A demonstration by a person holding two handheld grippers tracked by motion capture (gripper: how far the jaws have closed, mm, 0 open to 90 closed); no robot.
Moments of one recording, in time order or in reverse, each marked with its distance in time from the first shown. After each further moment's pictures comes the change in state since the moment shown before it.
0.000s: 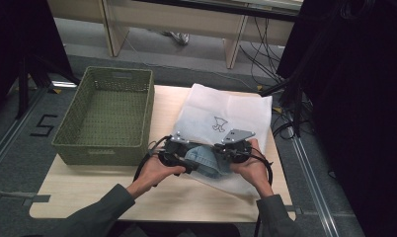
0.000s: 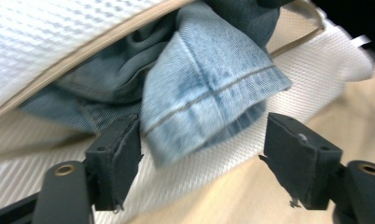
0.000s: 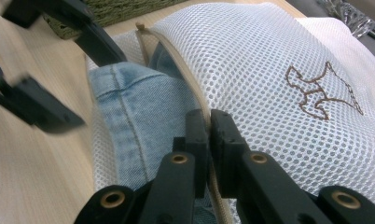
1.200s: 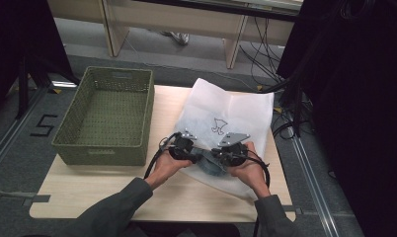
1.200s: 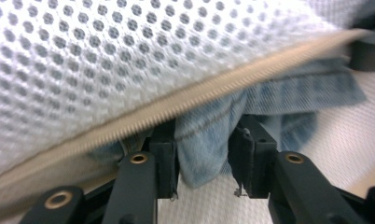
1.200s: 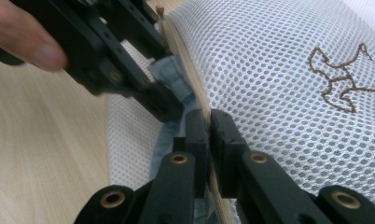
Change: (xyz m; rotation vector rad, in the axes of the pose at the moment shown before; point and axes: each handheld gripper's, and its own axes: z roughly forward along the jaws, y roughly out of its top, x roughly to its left) left arm 0.013 0.008 0.052 -0.006 0.054 0.013; right arm 0.009 -0.005 0.009 0.057 0.039 0.021
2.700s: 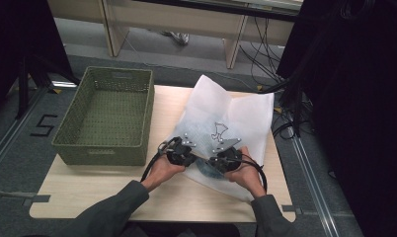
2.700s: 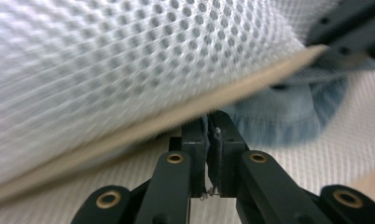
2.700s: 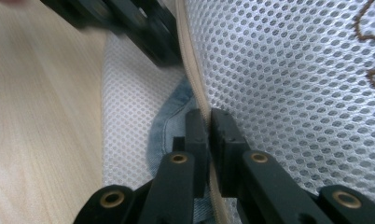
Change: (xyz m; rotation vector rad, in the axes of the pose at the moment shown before) left arm 0.002 -0.018 -0.006 0.068 0.044 0.125; right arm 0.006 -0.017 0.028 0.130 0.060 0.015
